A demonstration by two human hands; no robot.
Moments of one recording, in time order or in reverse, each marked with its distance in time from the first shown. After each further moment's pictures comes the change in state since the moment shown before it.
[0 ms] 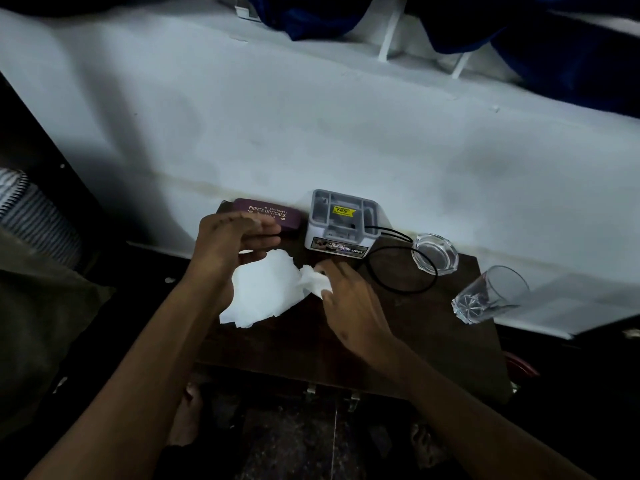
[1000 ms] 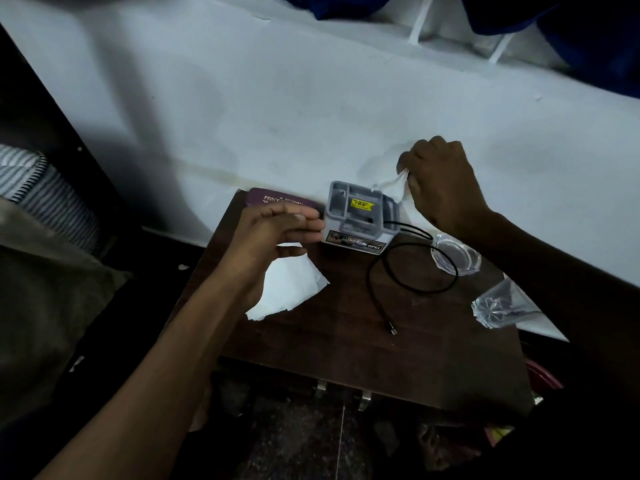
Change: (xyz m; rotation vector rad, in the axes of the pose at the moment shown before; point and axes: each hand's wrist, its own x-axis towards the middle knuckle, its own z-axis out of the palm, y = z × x) left_hand -0.006 -0.002 0.017 0.005 -0.198 0.032; right_hand 0.139 0.079 -0.130 -0.672 0.246 -0.386
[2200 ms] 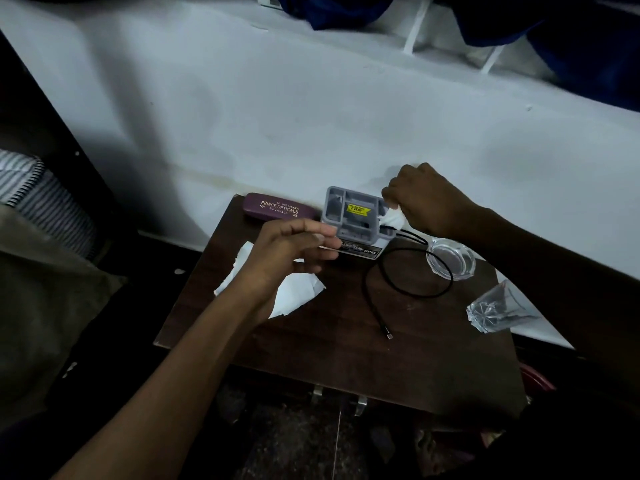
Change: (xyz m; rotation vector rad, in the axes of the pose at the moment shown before) left_hand -0.009 -0.006 0.020 -0.005 -0.094 -0.019; right_hand 0.004 0.006 0.007 -0.097 -0.302 -0.324
